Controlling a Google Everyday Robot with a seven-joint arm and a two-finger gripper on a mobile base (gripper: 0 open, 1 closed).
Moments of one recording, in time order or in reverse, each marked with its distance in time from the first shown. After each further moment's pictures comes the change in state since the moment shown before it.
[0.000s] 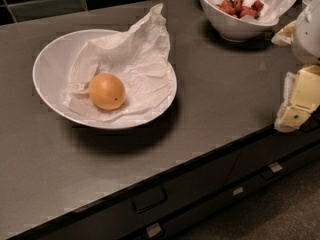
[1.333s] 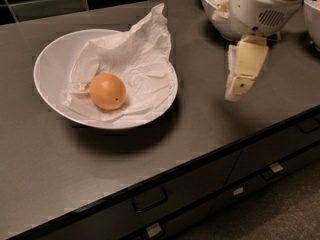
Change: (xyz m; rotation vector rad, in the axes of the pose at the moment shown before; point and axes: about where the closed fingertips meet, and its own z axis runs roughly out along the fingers) arm -0.099 -0.032 0.009 -0.004 -0.066 -0.243
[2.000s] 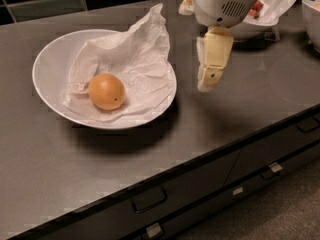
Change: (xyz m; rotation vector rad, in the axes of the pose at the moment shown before) arm -0.056 -0.018 0.013 -0.018 -0.069 -0.125
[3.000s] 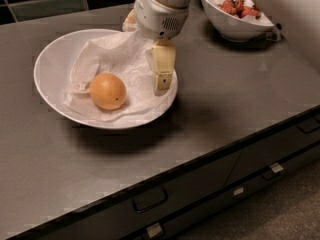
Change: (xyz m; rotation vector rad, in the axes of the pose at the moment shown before) arm -0.083 -0.021 0.071 -0.117 -0.125 -0.244
